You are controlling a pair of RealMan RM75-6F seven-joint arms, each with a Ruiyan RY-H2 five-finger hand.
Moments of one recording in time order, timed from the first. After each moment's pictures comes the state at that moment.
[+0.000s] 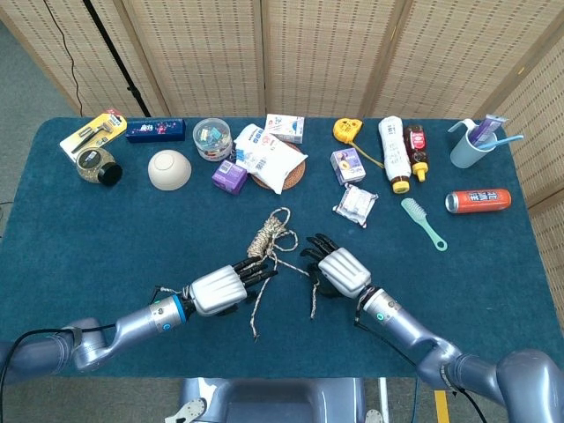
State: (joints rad) left arm -0.86 -1.55 0.08 -1.29 1.86 0.99 -0.11; right arm 0.74 -1.70 -0.03 -1.05 -1.64 1.09 0.31
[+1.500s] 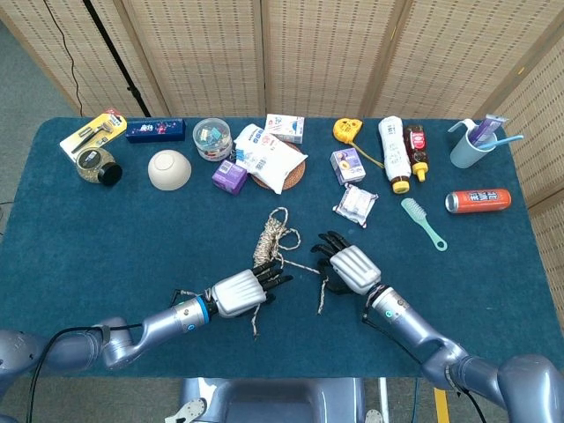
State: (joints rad) left arm -0.93 -1.67 0.07 -1.23 1.75 0.89 -0.01; right arm 0.70 -1.71 -0.03 -0.97 -1.63 1.10 0.41
